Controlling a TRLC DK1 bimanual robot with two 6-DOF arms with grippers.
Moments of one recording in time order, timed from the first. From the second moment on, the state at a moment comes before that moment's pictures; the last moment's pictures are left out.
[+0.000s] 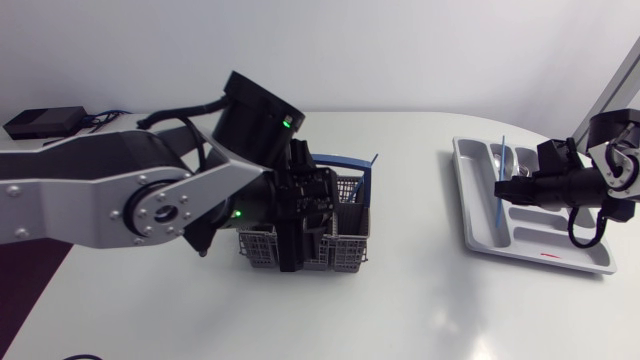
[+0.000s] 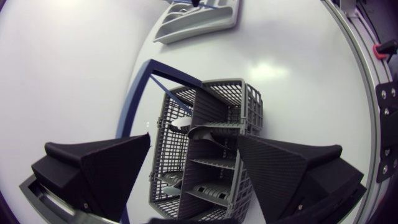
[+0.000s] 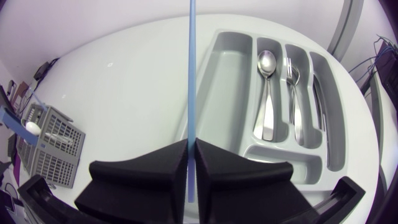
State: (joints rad) left arm -0.83 1.51 1.03 -0.26 -0.12 0.89; right arm -0.33 1.62 0.88 -0.16 -0.36 -0.18
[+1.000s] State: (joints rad) left arm -0.87 1.61 0.99 -0.12 -0.23 1.18; right arm -0.29 1.90 1.05 -0.17 -0.25 -0.11
